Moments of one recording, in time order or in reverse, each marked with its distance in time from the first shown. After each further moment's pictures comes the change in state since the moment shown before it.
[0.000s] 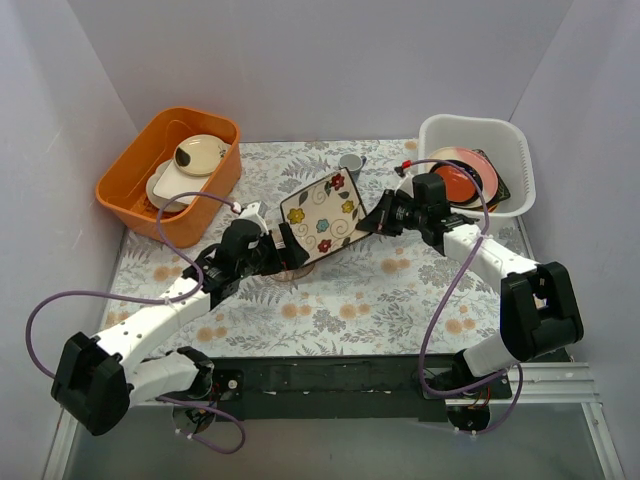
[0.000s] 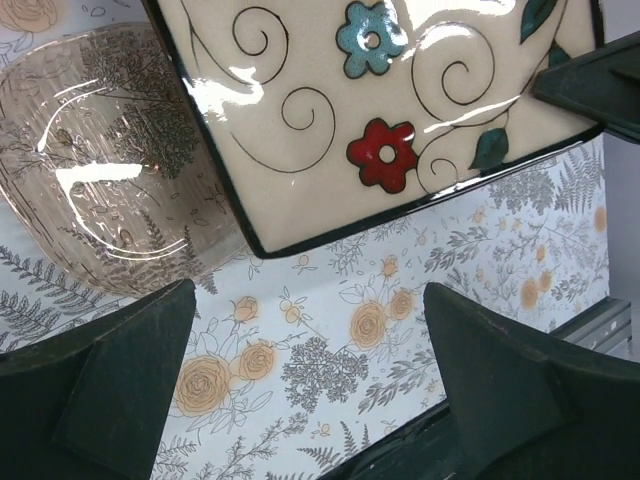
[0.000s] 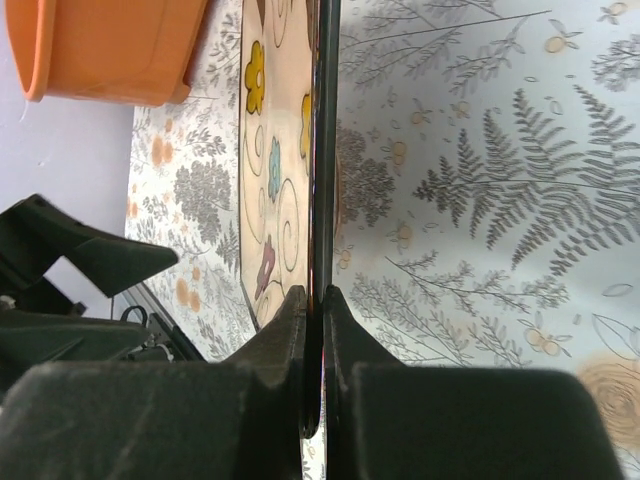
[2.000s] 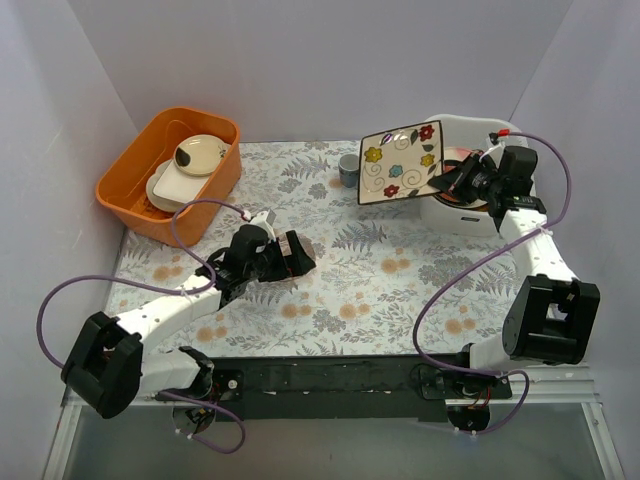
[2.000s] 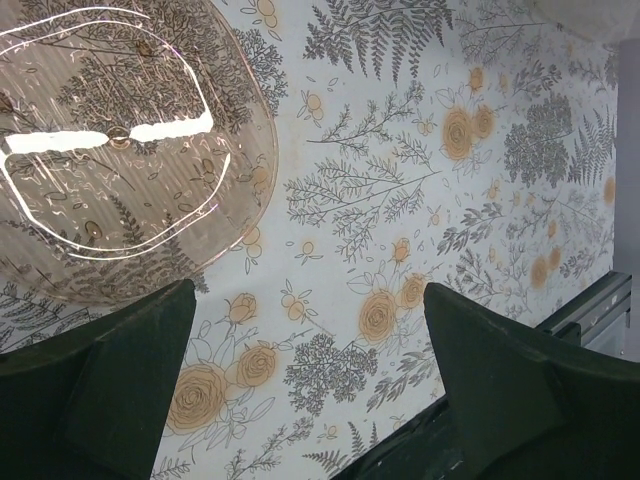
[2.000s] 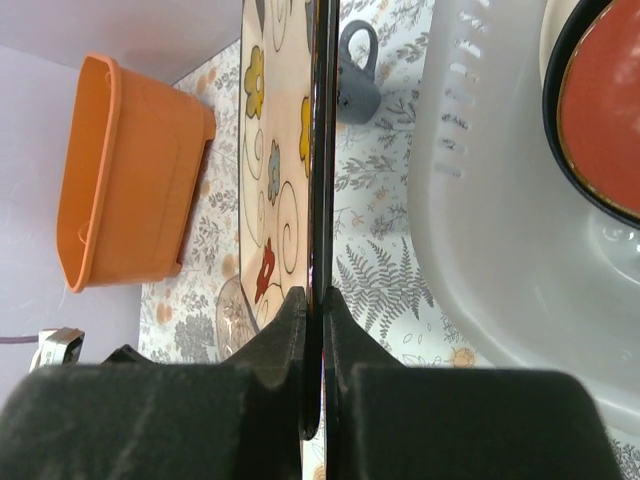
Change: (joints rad) left arm 0.000 0.096 -0.077 0.142 0.080 -0.023; right arm -0.482 -0.045 0.173 -0.147 -0.100 -0.048
